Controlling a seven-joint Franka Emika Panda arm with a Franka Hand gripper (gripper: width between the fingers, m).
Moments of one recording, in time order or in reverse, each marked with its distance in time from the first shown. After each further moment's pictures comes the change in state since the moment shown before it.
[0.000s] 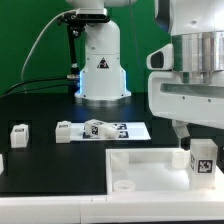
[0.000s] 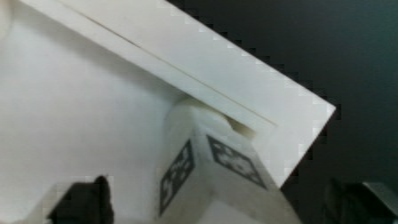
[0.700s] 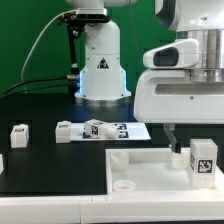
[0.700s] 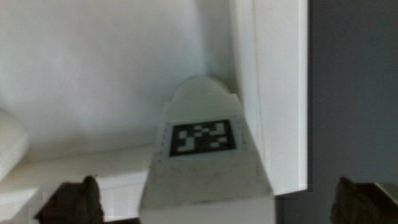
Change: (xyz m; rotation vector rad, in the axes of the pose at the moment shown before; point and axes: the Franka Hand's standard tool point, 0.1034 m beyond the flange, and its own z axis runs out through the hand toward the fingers) arm 0.003 -0.002 -0.003 -0.046 0.018 -0.751
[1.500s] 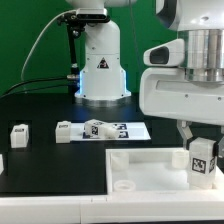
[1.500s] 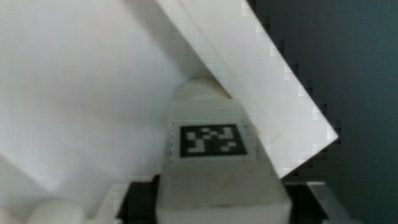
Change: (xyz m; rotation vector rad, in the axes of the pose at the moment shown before) arm -0.002 0.001 -0.001 -0.022 -0.010 0.672
